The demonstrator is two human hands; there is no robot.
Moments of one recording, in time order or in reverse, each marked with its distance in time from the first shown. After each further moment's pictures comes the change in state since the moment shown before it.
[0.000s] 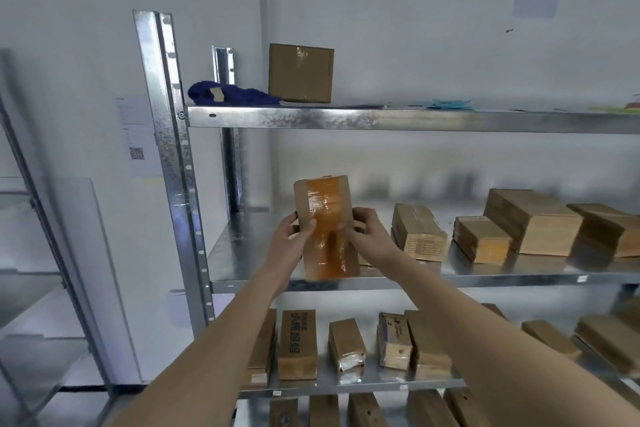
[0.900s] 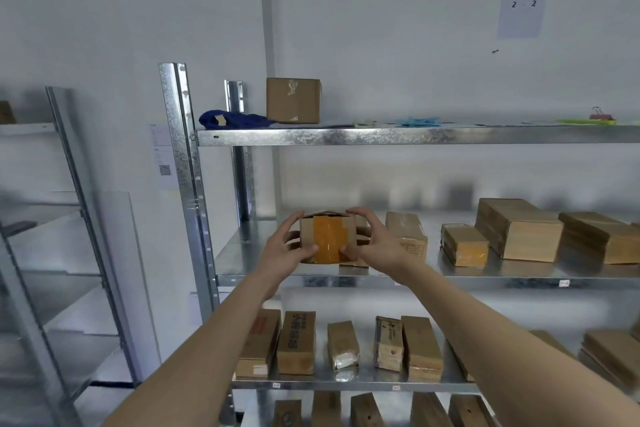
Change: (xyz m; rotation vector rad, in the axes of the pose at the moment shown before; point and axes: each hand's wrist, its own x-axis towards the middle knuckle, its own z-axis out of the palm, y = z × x) left_hand -0.097 0.039 0.029 0.123 -0.065 0.148; right_hand -0.077 -0.010 -0.080 0.096 -0.175 -0.117
